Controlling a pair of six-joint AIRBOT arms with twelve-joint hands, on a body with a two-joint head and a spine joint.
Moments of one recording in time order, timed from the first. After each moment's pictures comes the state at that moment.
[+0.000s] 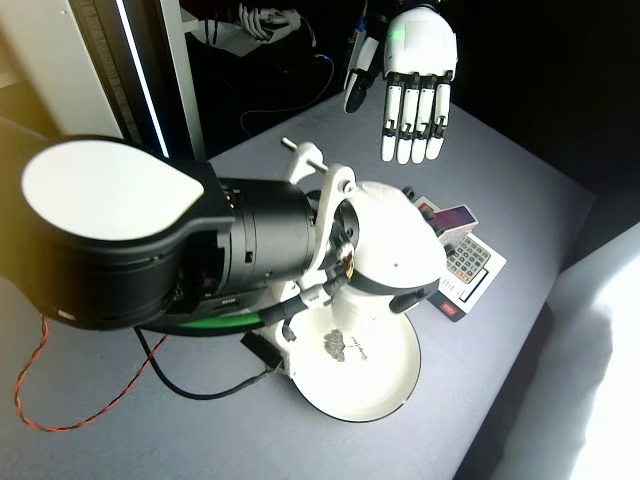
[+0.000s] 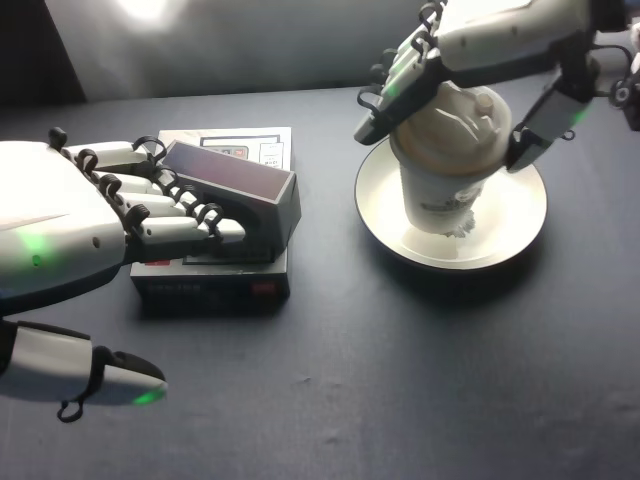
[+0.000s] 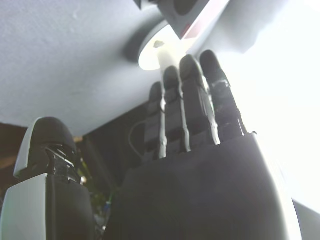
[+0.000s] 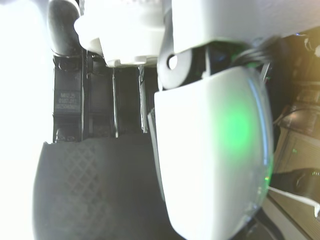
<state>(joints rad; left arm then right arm) 0.28 -0.50 0.68 0.75 -0.32 0.44 0.12 -1.23 1.54 -1.75 0.67 0.55</state>
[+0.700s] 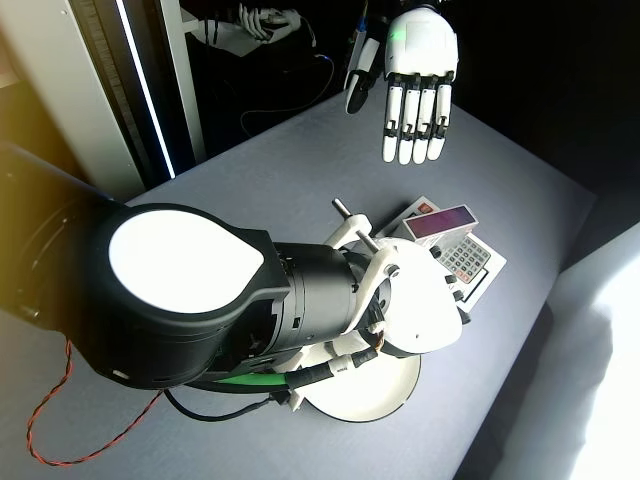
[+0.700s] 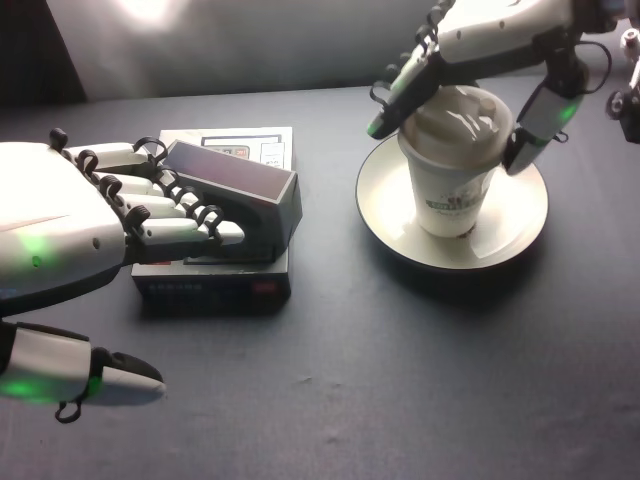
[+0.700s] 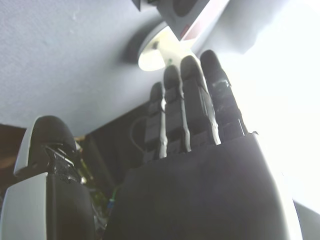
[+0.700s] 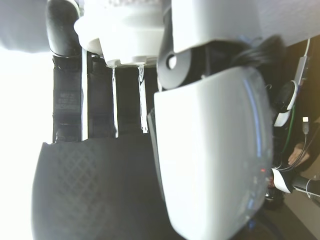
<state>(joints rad) 0.28 -0.50 0.68 0.75 -0.32 0.44 0.07 -1.31 1.68 -1.76 0.66 0.67</state>
